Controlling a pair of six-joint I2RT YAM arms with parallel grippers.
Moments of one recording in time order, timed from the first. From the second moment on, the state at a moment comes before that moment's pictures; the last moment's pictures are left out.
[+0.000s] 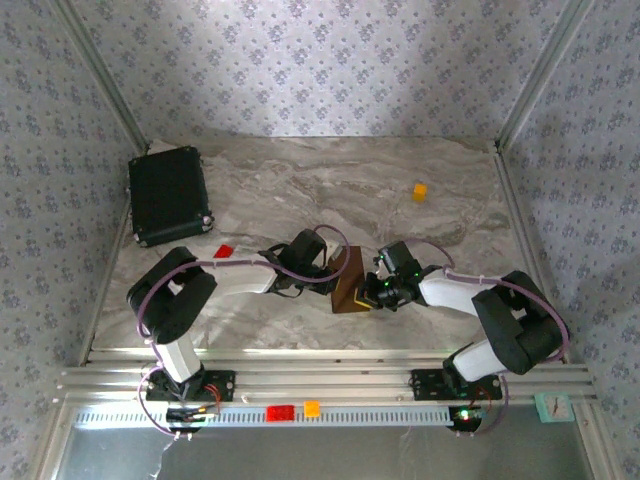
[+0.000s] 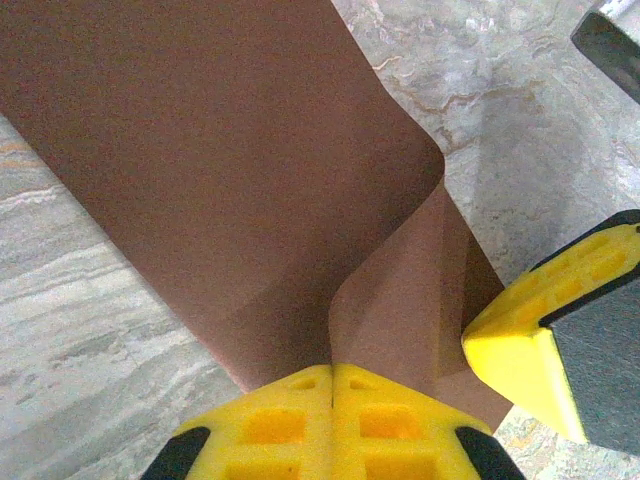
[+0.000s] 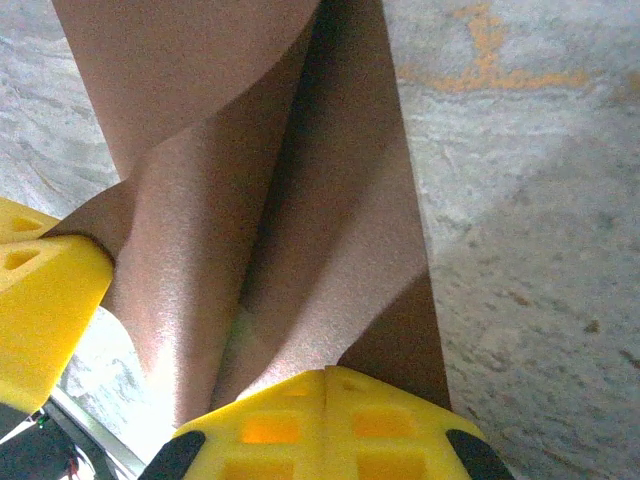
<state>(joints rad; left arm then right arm) -0.86 1.74 0.90 -0.06 0.26 -0.45 0.54 1.46 0.53 -0.12 -0.46 0.85</state>
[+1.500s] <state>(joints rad) -0.86 1.79 0.94 -0.05 0.24 -0.43 0.54 1.45 0.53 -0.12 -0.46 0.85</state>
